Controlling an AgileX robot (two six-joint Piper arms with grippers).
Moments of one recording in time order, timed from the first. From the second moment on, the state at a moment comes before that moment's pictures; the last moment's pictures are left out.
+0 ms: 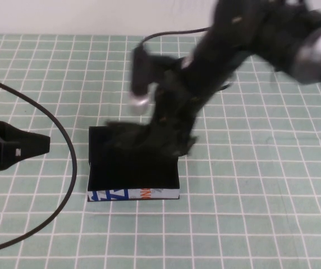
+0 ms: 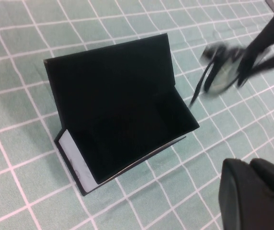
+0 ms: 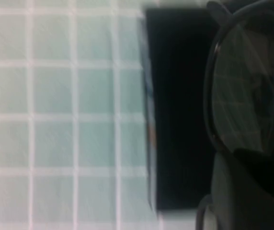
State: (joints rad) right arm 0.59 1.97 -1.89 0.42 1.23 -1.12; left arm 0.10 1.15 -0.83 -0.99 1.03 0.93
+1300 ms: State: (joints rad) right arm 0.69 2.24 -2.04 0.31 1.21 -1.02; left arm 0.10 1.16 -0.83 -0.97 1.02 0.93
